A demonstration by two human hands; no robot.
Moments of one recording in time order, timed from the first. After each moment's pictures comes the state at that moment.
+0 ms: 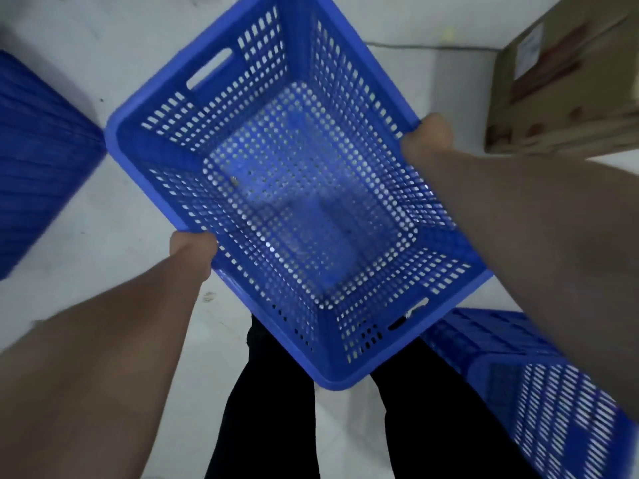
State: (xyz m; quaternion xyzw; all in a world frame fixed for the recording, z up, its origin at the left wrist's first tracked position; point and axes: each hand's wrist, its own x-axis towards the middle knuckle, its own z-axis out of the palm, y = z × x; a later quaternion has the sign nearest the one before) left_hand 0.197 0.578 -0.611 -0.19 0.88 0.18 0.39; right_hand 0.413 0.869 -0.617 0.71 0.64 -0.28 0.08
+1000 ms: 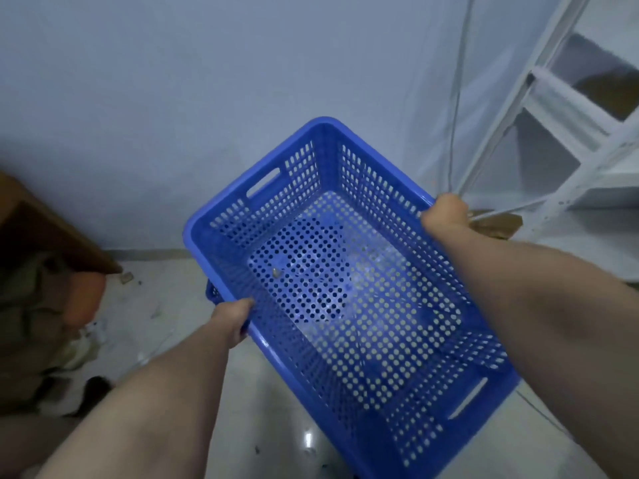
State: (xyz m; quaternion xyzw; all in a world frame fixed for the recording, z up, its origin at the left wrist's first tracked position) left_hand -0.055 0.251 -0.179 -0.36 0.69 0.58 0.24; right_hand -0.097 0.622 -0.097 0.37 0.90 -0.21 -0.04
